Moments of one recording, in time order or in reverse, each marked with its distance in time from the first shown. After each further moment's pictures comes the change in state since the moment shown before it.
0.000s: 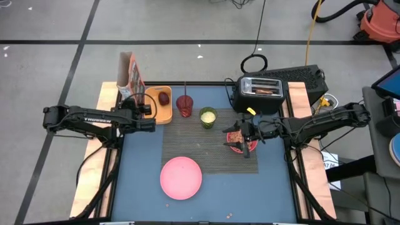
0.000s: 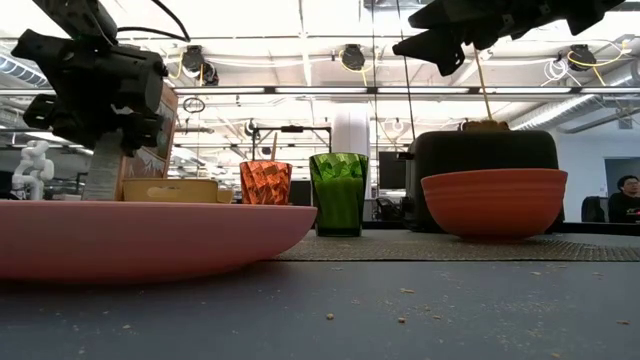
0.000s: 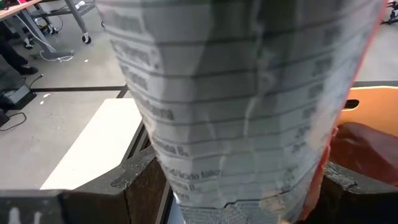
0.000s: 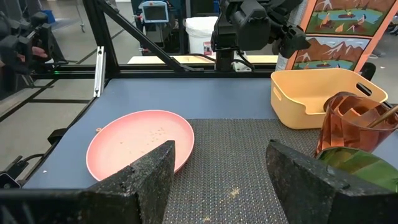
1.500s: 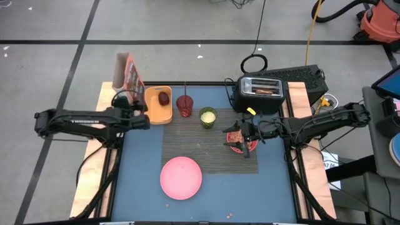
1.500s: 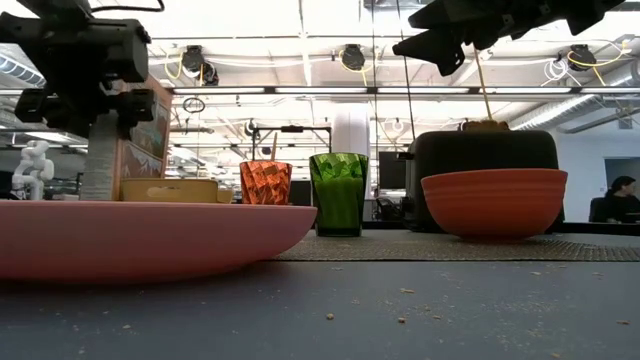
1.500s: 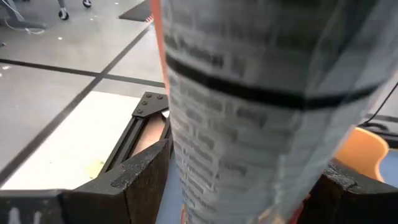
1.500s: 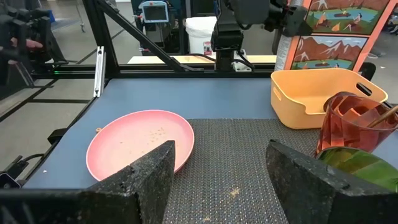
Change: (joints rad) left arm 0.000 -0.207 0.002 -0.011 -0.004 -0.010; right arm 0.000 0.000 0.000 0.000 0.000 0.000
